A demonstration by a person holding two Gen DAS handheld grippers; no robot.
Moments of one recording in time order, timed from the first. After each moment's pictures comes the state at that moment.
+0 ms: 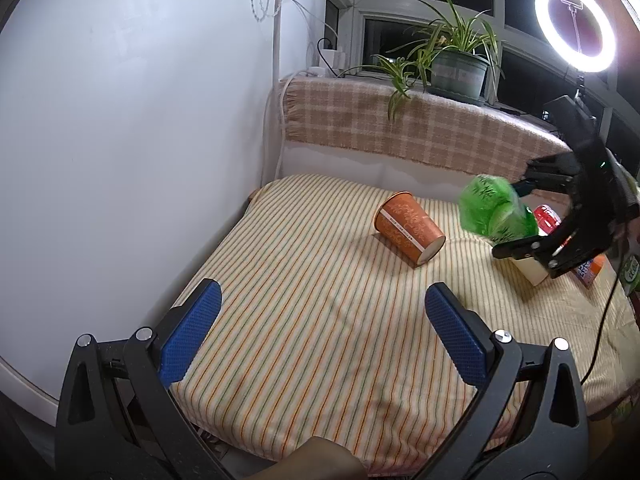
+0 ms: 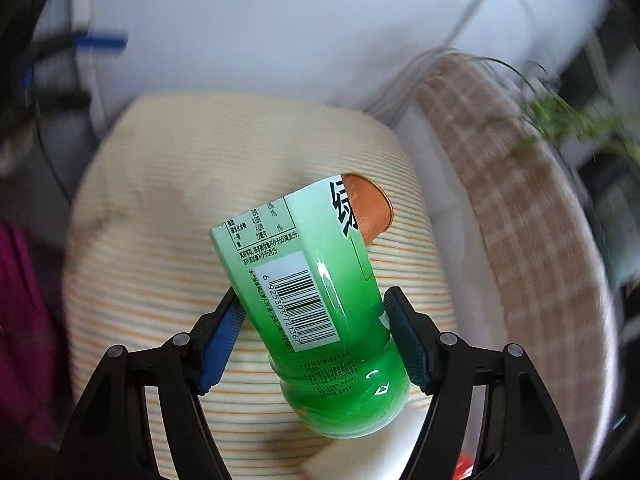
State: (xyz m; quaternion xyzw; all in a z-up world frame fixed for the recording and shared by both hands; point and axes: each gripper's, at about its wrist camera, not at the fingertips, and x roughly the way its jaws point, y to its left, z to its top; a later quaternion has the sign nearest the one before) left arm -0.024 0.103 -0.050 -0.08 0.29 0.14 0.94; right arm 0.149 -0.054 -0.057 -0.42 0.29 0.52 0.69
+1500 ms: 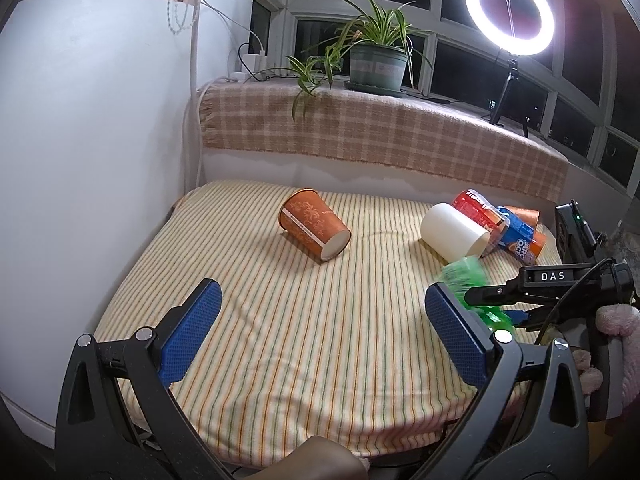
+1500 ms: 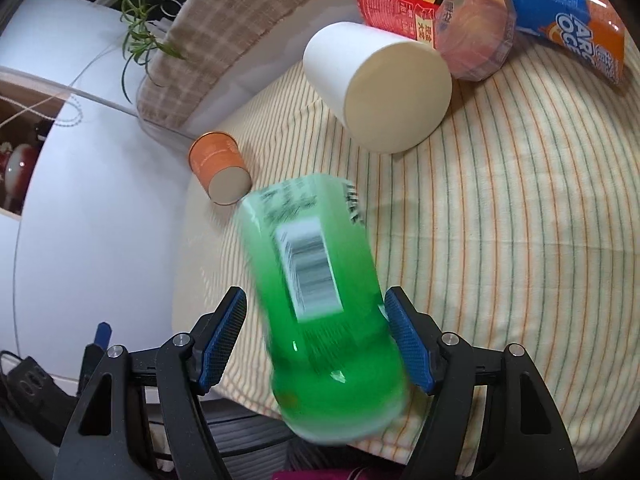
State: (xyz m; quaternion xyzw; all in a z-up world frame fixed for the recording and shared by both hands) left arm -0.016 0.038 -0.042 -0.07 0.29 0.03 0.95; right arm 0.124 -0.208 -0.134 0.25 0.57 0.24 0.75
